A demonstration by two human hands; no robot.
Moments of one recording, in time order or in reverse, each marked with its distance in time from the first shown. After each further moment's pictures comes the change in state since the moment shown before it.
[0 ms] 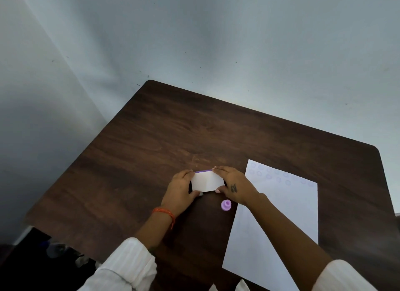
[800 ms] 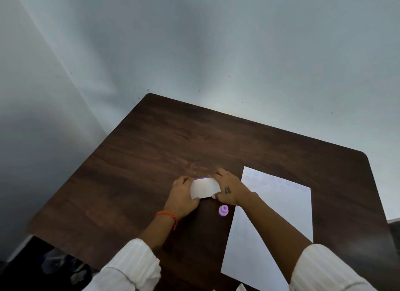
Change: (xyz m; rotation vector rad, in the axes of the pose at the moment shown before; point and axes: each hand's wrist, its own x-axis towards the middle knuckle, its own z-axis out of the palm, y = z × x) left_hand 0.000 0.008 -0.002 -0.016 -0.030 -0.015; right_hand 0.006 -0.004 -0.005 -0.101 -0.025 -0.041
